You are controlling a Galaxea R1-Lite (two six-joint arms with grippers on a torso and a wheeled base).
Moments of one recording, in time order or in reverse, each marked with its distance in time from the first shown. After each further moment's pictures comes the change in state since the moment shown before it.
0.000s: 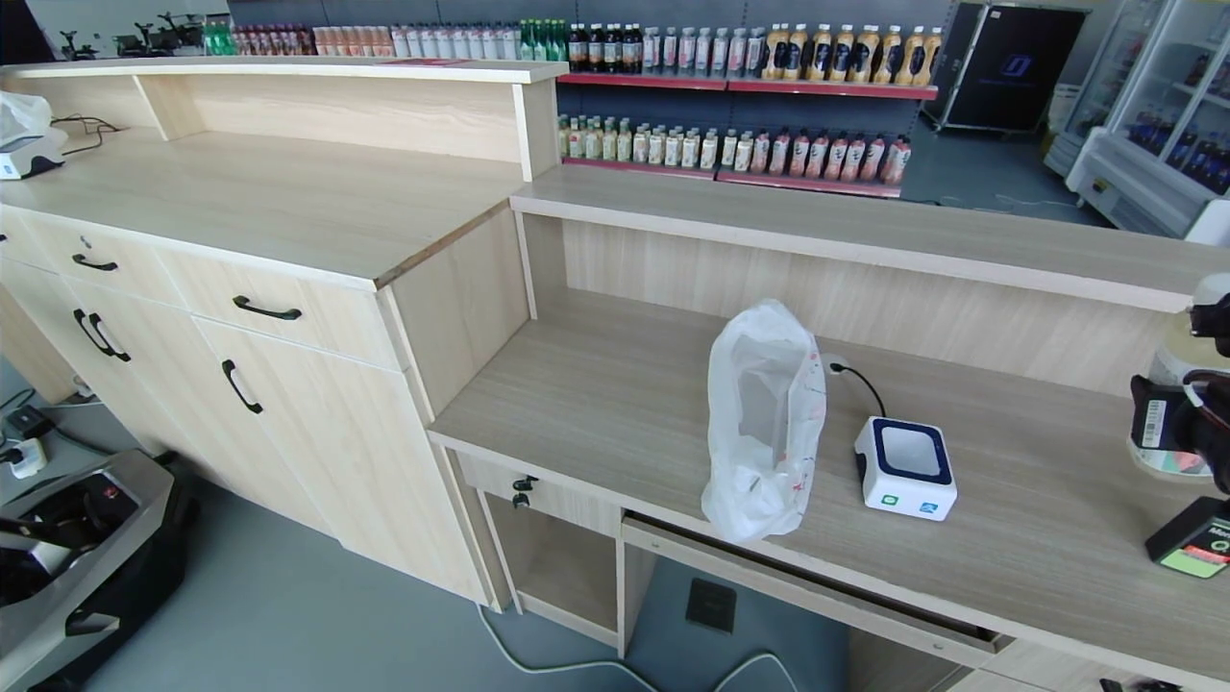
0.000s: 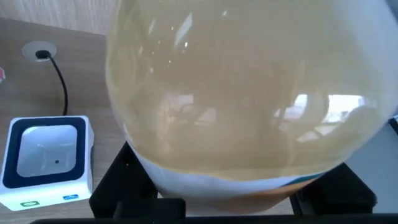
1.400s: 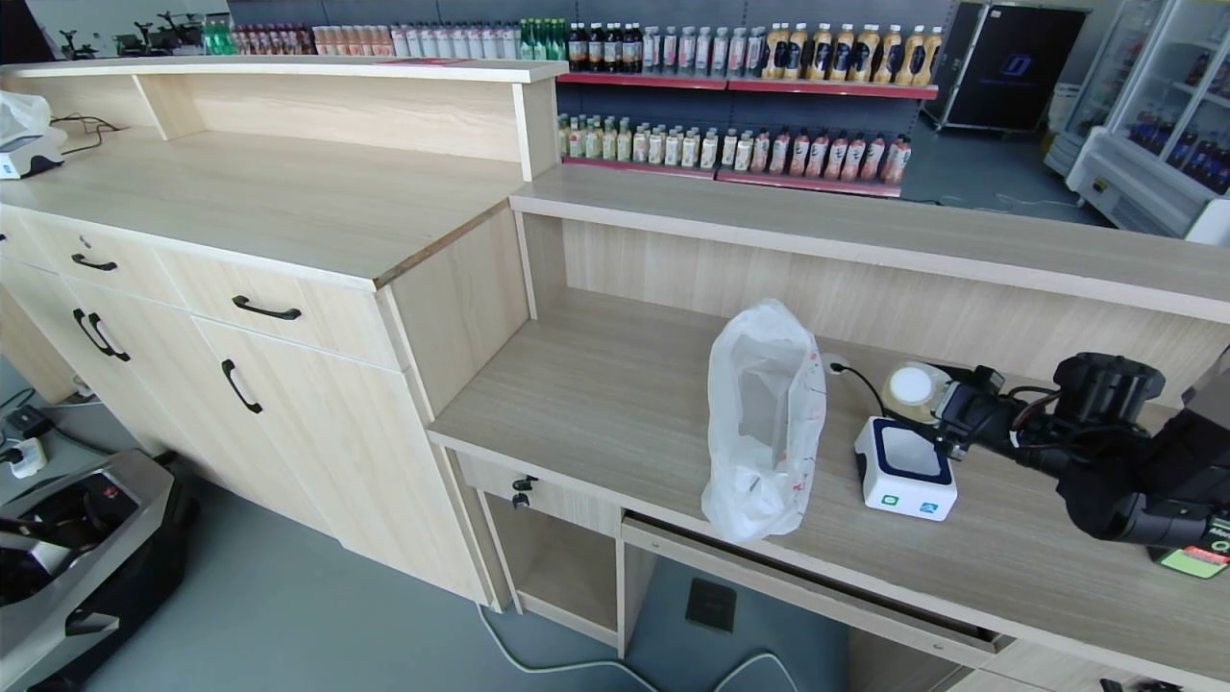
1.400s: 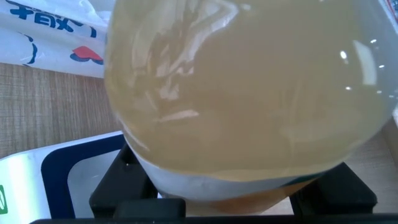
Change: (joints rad) left arm 0.000 0.000 0.000 0.000 0.000 0.000; right arm -0.004 0.677 -0.440 -0.187 1.088 -0.882
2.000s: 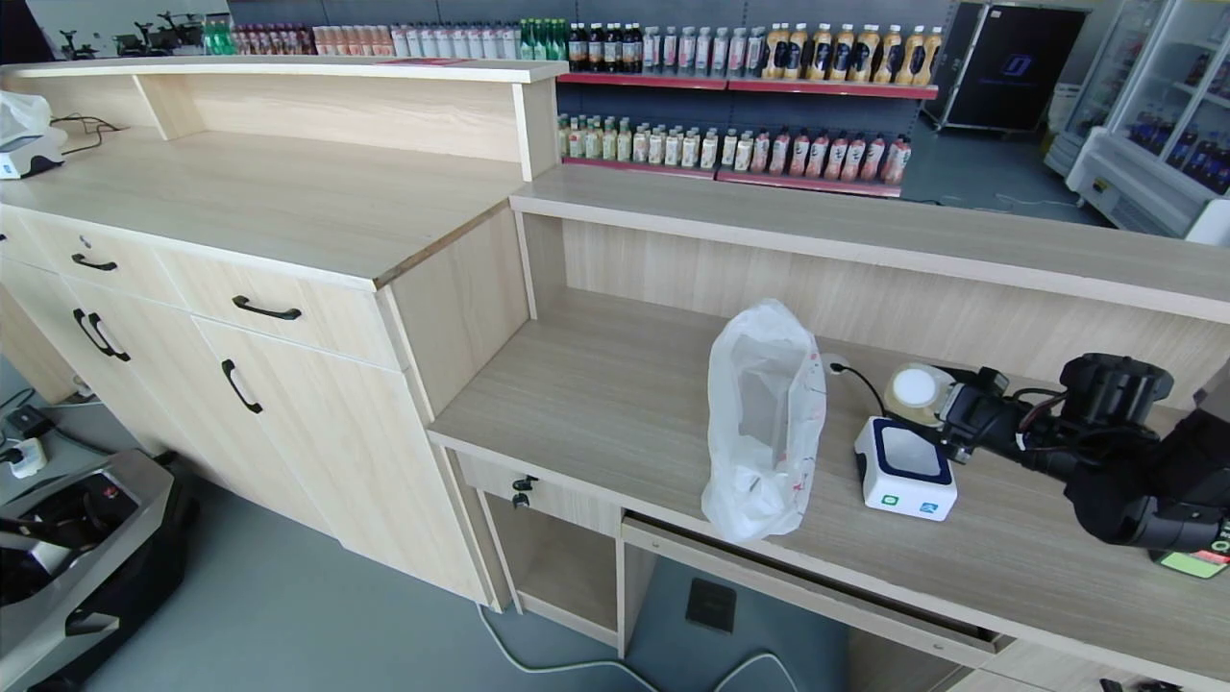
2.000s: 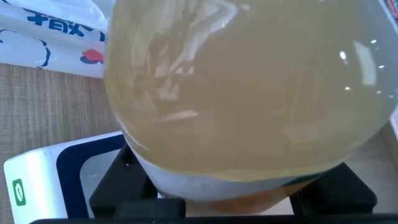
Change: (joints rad) left arm 0.000 0.000 0.000 0.000 0.000 0.000; right arm 0.000 -0.030 0.038 0.006 0.001 -0.005
